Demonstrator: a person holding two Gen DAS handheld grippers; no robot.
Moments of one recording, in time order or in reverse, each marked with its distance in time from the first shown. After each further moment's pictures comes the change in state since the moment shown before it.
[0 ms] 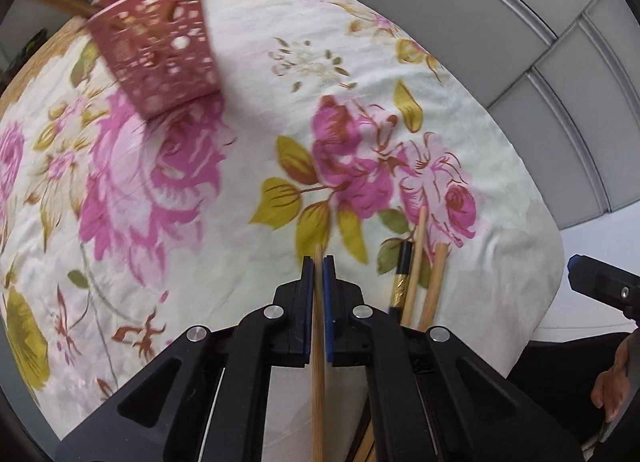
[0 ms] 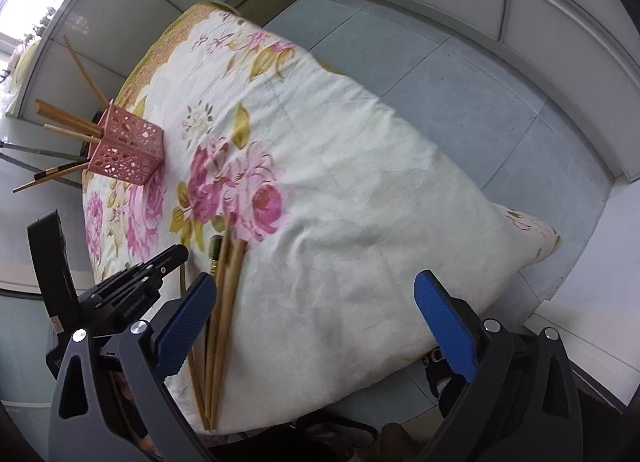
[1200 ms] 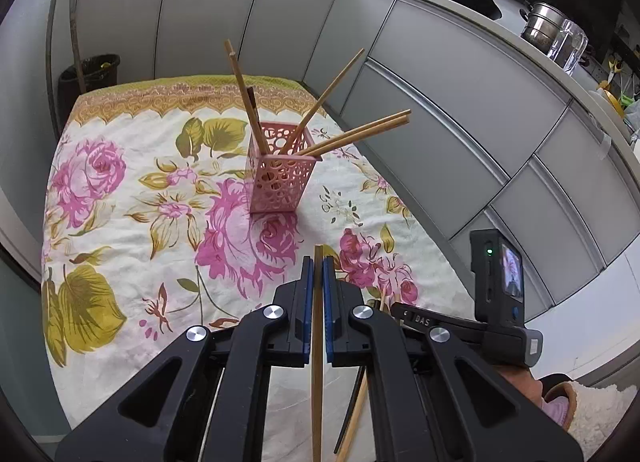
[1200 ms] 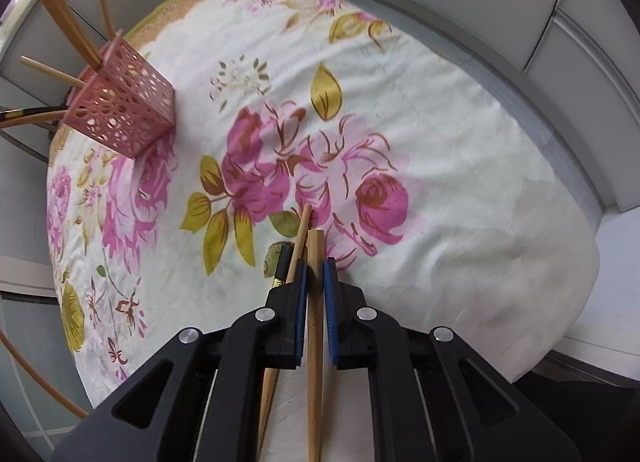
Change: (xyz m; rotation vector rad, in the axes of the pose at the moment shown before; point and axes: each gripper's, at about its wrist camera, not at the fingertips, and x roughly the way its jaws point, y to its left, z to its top) left arm -0.159 0.042 -0.039 -0.150 -0.458 -0.099; right arm 0.050 0.082 -0.017 -0.103 -0.131 -0.167
